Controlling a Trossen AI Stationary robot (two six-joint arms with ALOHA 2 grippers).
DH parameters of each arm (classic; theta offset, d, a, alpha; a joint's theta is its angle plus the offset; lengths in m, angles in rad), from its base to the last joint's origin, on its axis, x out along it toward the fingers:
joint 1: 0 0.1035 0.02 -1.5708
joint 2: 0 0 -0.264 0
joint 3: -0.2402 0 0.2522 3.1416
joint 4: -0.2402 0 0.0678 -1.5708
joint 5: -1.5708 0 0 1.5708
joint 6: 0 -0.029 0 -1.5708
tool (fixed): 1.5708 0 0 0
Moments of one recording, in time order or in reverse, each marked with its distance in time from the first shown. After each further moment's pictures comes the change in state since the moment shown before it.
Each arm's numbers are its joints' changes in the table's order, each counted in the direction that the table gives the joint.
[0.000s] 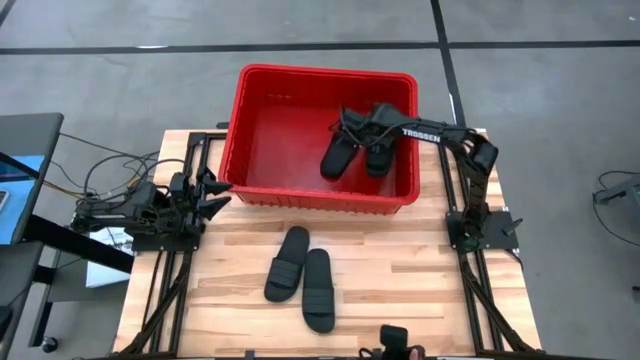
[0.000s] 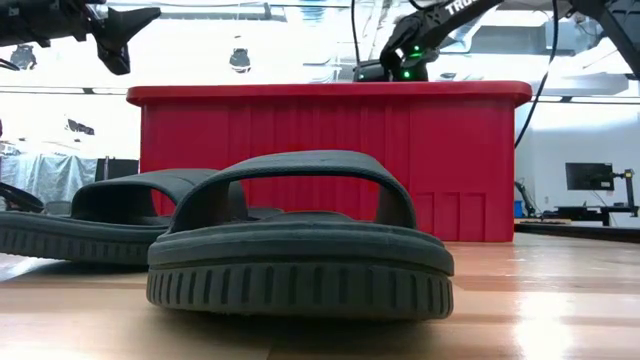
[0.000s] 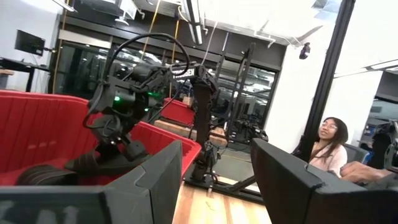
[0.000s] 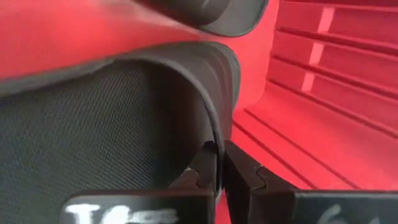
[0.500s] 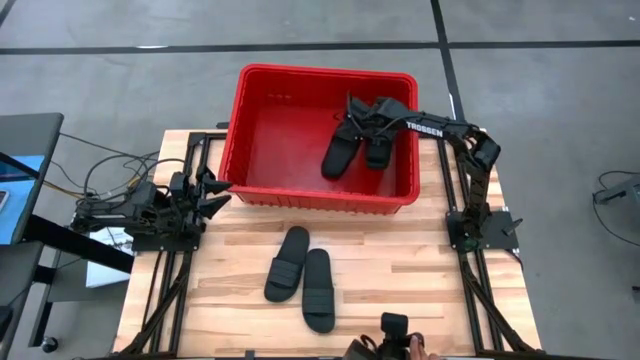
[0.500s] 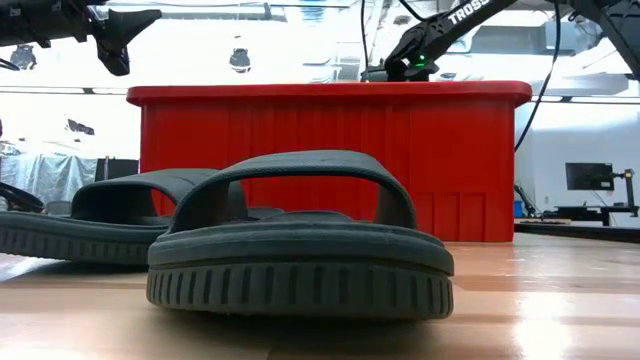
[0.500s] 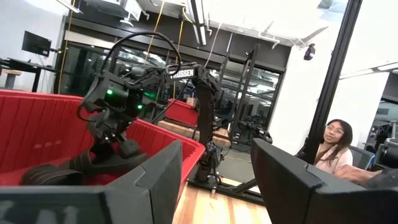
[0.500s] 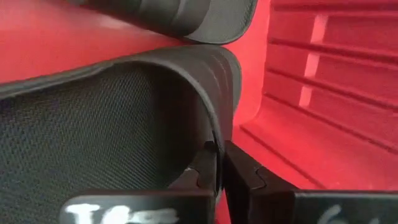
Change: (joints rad) left arm 0.000 0.000 0.000 0.000 0.016 0.000; right arm -0.082 0.000 0.012 0.119 0.073 0.088
